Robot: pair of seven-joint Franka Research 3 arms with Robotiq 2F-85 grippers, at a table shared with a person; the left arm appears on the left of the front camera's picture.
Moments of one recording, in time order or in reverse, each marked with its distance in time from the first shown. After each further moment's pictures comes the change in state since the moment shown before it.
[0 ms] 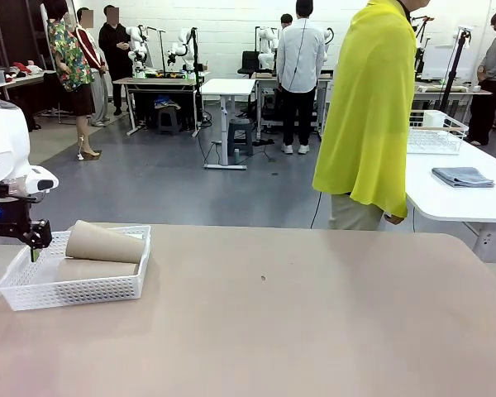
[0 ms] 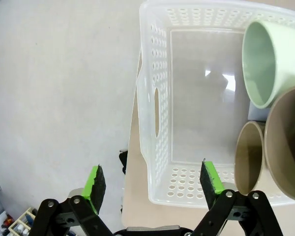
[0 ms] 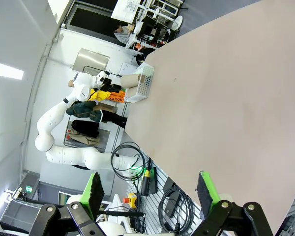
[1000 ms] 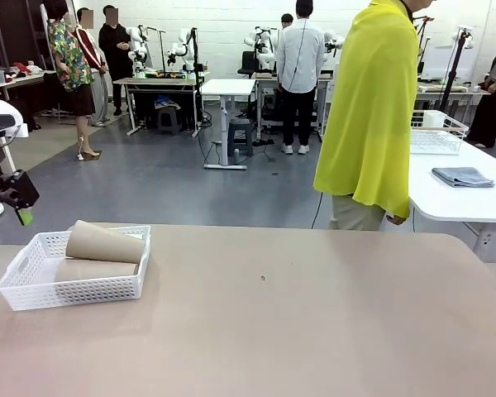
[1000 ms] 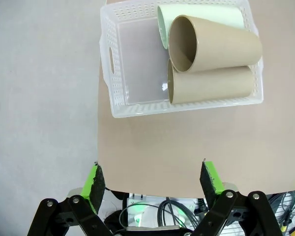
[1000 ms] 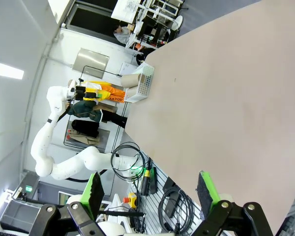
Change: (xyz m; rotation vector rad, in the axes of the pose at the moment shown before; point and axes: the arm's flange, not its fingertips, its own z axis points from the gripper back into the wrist) left arm -0.102 0.005 0.150 -0.201 -0.143 -0.056; right arm 0.000 0.000 0.000 0.000 0.001 0.001
